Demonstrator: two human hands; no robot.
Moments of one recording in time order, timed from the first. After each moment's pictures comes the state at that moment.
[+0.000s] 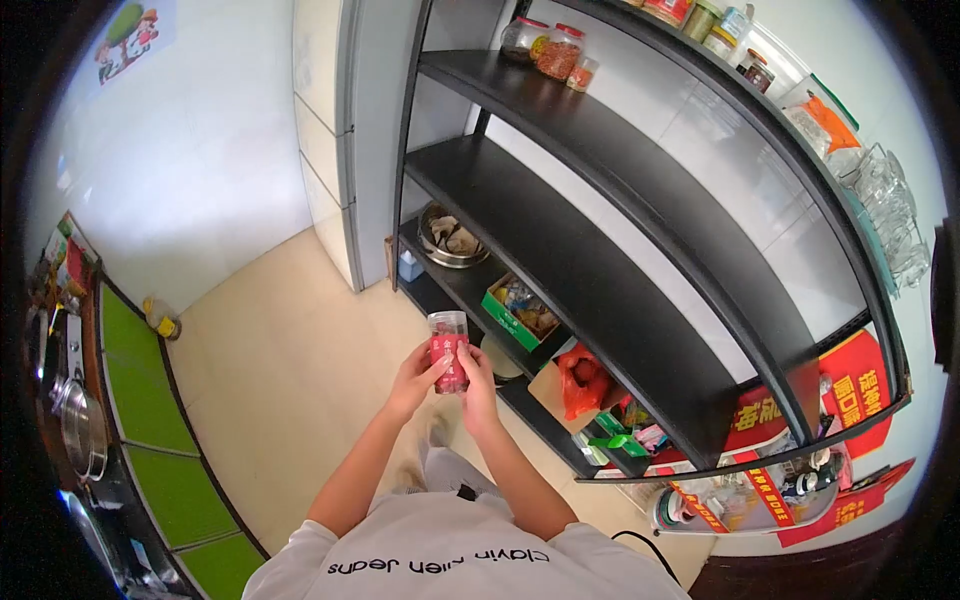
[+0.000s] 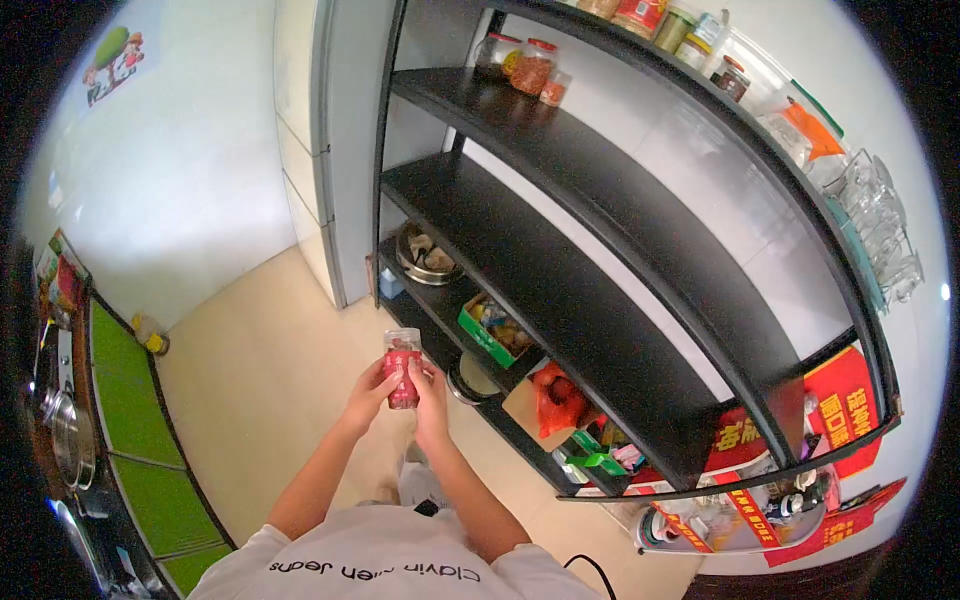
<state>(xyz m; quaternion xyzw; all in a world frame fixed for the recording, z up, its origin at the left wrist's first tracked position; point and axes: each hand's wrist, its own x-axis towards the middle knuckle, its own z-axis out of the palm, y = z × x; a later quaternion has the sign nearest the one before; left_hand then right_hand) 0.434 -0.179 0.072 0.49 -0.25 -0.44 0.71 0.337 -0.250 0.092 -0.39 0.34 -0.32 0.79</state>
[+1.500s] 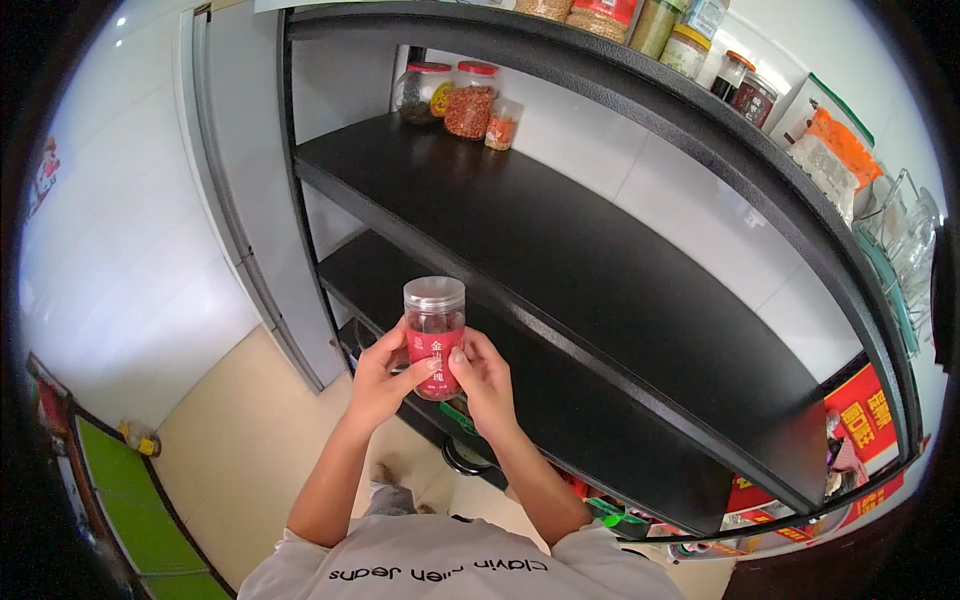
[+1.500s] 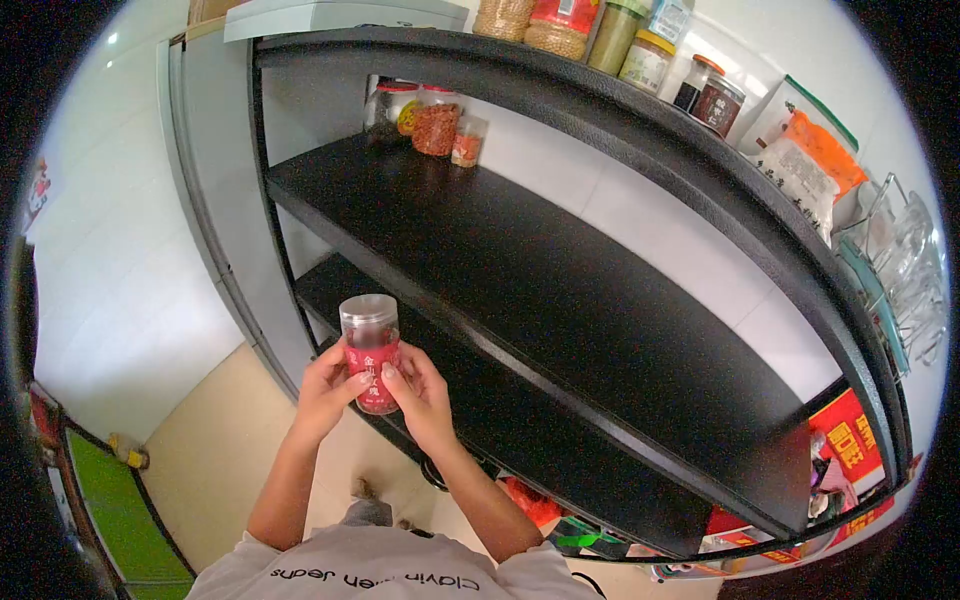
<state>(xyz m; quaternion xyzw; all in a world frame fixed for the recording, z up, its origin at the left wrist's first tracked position) 0.558 -0.468 0.231 0.43 -0.47 -0.32 0.70 0.425 -0.546 0.230 -0.56 0.10 -0.41 0.71</state>
